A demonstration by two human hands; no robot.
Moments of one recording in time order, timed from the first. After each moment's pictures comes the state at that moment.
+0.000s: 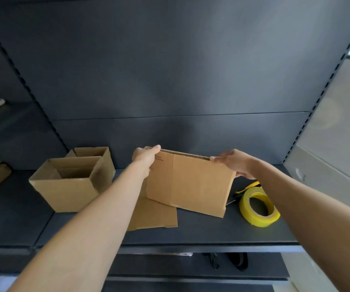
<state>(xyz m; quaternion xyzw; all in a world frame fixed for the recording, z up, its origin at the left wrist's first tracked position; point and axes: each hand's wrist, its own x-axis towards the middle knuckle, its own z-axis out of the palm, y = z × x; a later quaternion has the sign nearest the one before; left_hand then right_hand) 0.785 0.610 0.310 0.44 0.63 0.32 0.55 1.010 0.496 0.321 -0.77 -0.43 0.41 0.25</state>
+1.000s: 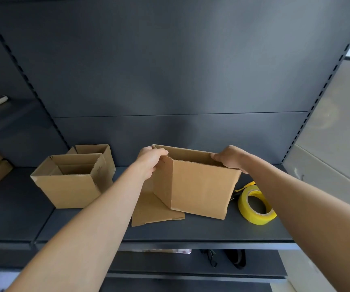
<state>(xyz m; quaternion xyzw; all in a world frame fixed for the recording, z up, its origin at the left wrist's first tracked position) 0.785 0.592 0.313 0.51 0.57 0.29 0.58 0.999 0.506 0.328 -0.84 -0.42 0.32 0.16</state>
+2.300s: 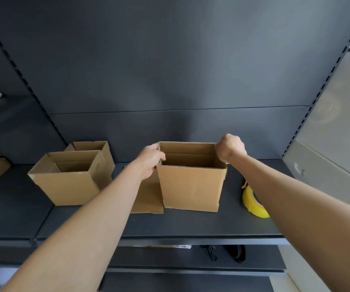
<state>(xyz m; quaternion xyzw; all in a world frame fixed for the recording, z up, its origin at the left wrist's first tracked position) 0.781 0.592 0.302 0.57 0.52 0.23 0.59 0.991 0.521 0.320 -0.88 -0.42 0.16 0.17</state>
